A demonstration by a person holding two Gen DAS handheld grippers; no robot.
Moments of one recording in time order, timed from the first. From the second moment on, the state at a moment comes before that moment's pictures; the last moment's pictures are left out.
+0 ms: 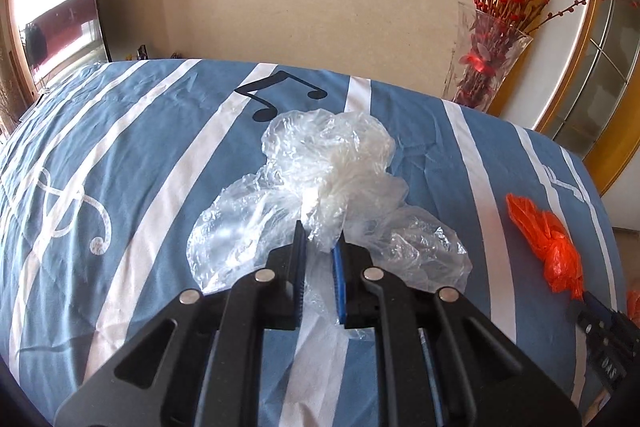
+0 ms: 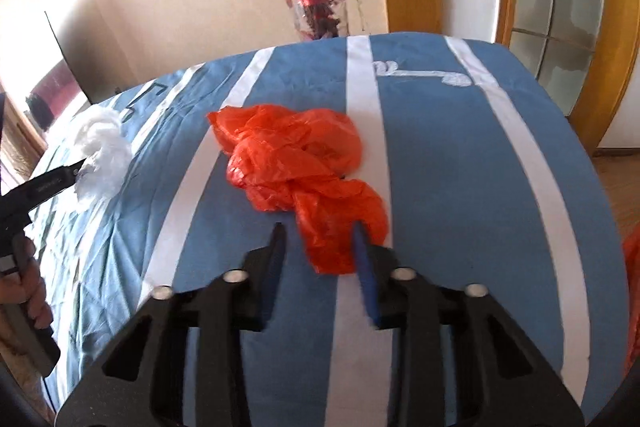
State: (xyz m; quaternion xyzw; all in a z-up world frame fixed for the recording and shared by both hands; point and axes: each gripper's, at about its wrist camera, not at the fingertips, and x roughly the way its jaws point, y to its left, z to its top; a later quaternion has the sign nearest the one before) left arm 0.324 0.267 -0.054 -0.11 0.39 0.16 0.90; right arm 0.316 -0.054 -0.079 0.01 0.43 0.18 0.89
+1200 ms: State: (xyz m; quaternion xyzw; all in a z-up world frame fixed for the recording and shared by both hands) left arm 0.265 0.032 -0.003 -0.05 0.38 -0.09 0.92; right arm 0.163 -0.299 0.014 0.12 0.27 0.01 0.96
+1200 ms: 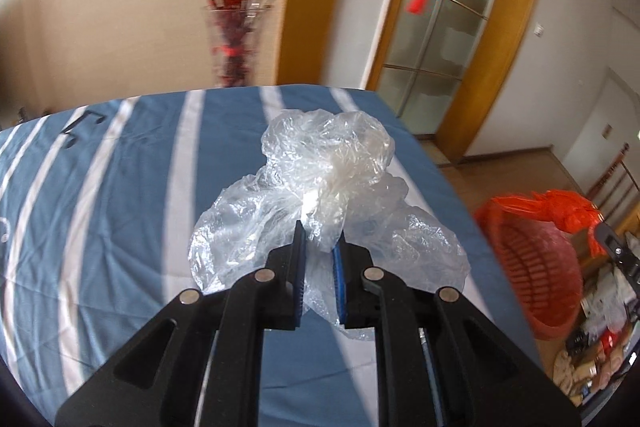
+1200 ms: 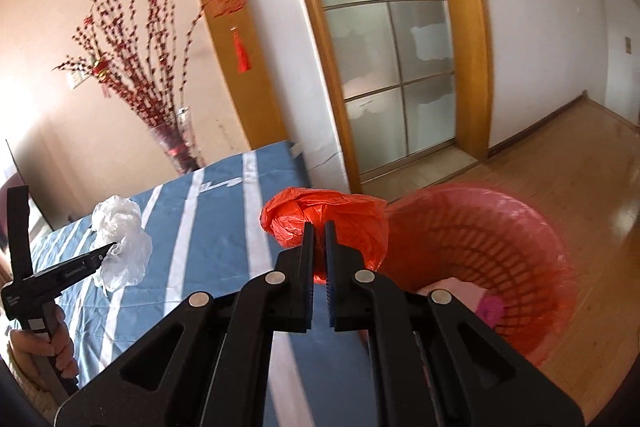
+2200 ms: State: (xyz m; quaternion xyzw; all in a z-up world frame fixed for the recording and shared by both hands) left arm 0.245 -0.201 -0.028 -0.01 0.42 -0.28 0.86; right arm 0.122 -0.403 -0.007 0.18 0.25 -0.09 0.95
